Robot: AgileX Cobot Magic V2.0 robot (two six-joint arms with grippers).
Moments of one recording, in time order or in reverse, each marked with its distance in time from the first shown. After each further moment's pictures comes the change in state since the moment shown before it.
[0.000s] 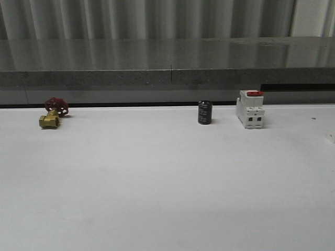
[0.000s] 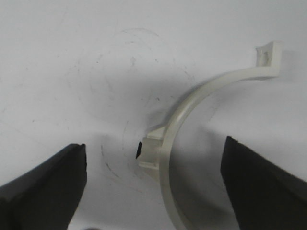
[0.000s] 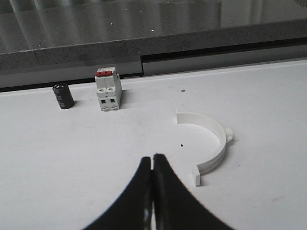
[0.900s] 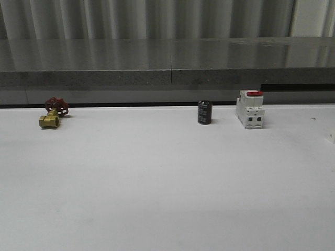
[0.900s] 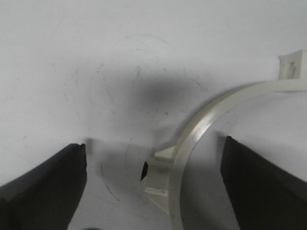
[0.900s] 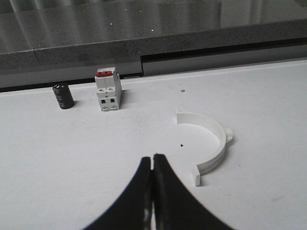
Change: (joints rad) left arm 0.000 0.061 -0.012 -0.002 -0.046 0.004; right arm 0.000 0.000 0.000 0.000 0.000 0.000
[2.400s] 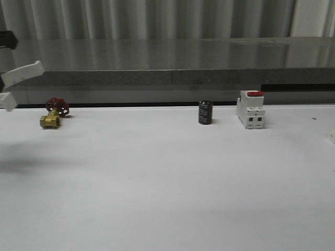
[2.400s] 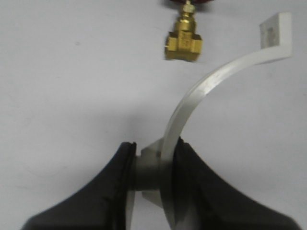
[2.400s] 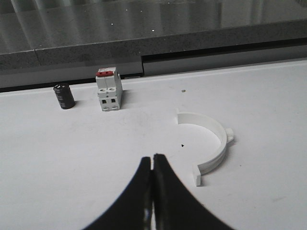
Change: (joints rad) left arm -0.379 -0.295 -0.002 0.041 0.167 -0.374; right arm 0.000 0.000 0.000 0.000 0.000 0.000
